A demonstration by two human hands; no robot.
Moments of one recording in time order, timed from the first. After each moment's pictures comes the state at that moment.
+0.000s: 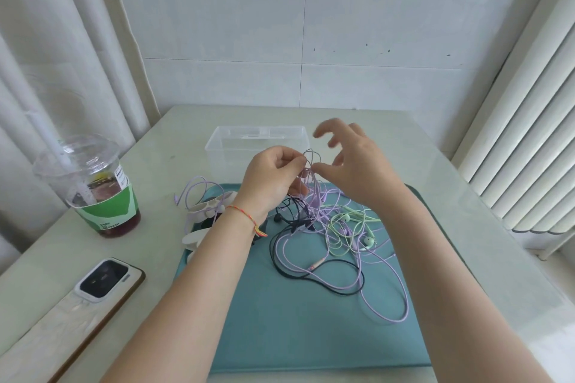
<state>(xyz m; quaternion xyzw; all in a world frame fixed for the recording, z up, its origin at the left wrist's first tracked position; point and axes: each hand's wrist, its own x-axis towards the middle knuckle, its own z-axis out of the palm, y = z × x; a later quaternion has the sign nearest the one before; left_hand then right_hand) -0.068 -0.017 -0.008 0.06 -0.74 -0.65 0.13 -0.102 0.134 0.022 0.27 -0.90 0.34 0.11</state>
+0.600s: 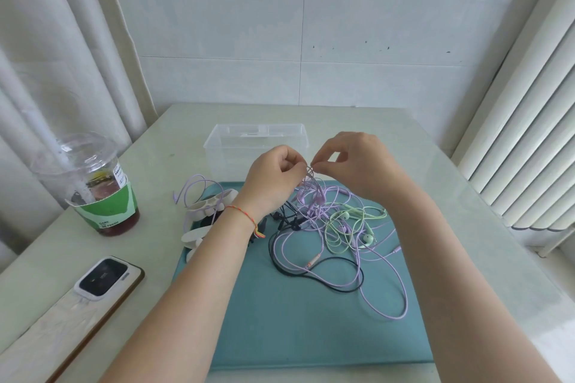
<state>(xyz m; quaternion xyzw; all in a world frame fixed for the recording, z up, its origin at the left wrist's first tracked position) -0.068 -0.020 -0.014 0.02 -0.84 -0.52 0.14 -0.103 0.139 0.029 0.28 -0.90 0.32 0.07</state>
